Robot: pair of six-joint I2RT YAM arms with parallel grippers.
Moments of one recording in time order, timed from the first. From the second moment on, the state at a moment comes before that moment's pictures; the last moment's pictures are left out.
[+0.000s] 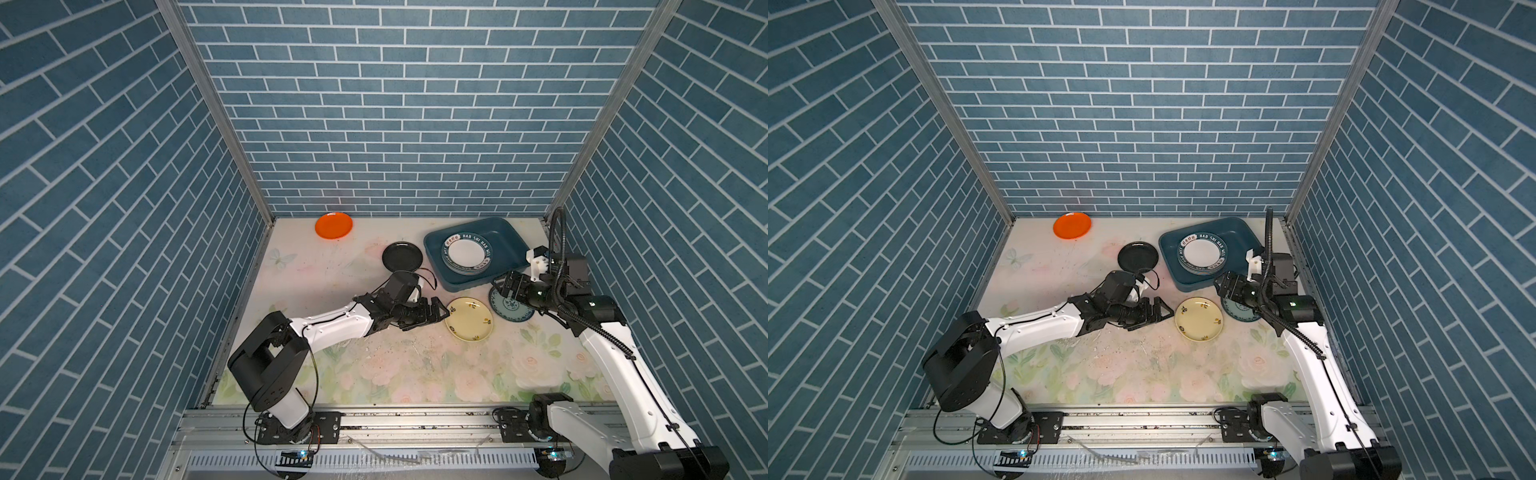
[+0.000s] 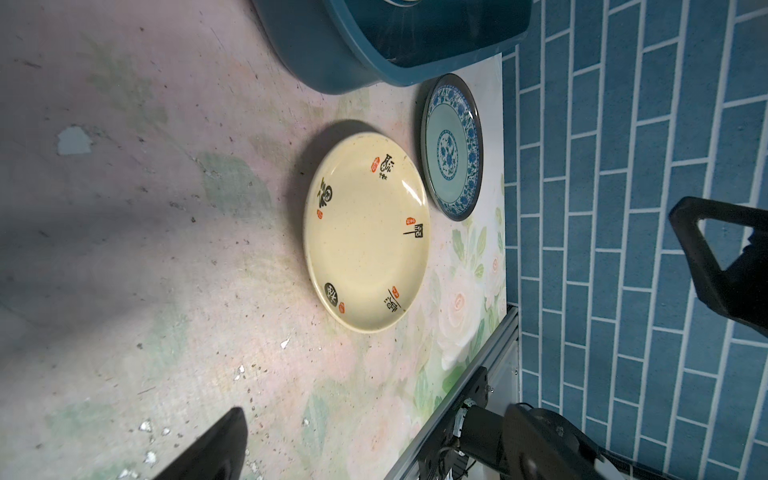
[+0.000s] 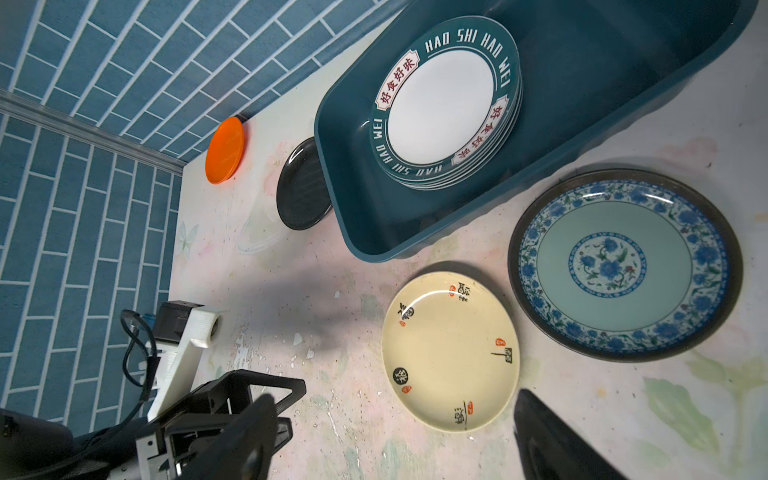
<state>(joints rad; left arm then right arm) -0.82 1.60 0.92 -0.03 0.40 -0.96 0.15 0.98 0.98 -0.77 -0.34 0.45</state>
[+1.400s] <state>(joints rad) -0.88 1.96 0.98 0.29 0.39 -1.20 0.15 0.77 0.87 -0.84 -0.32 0.50</state>
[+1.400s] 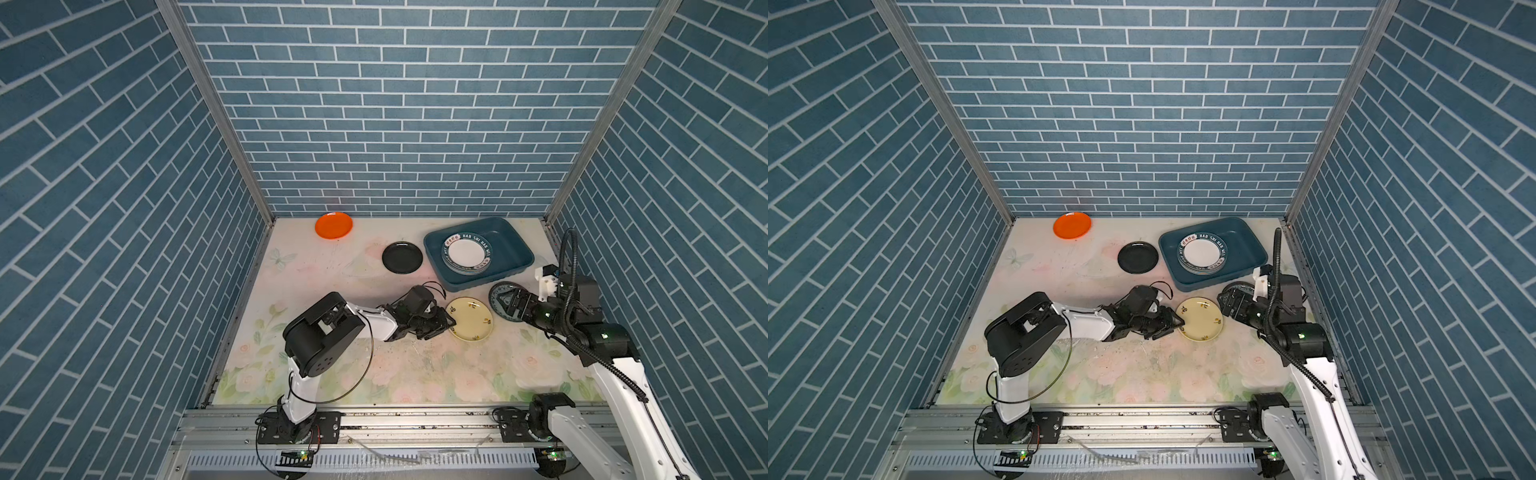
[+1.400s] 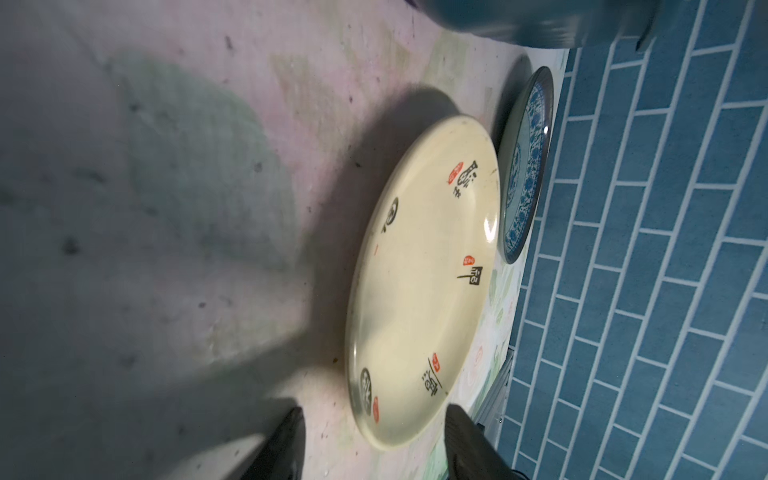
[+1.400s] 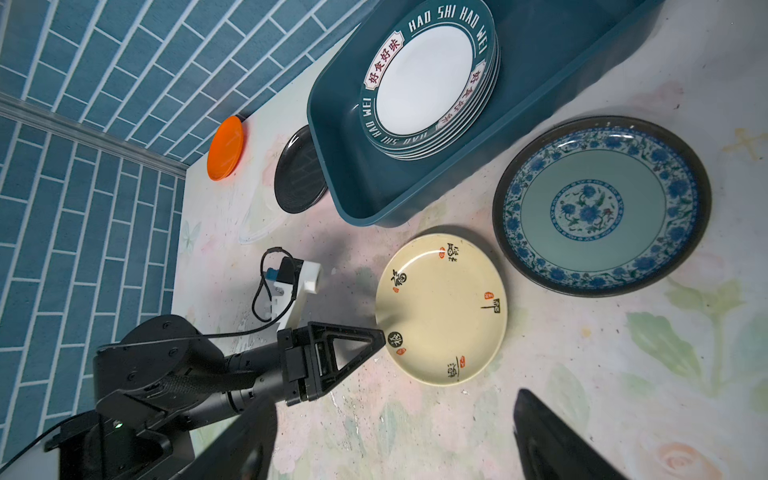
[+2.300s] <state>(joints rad) -0.88 1.99 1.00 0.27 0.37 -1.25 0.15 0.79 0.82 -0.85 -0.30 0.52</state>
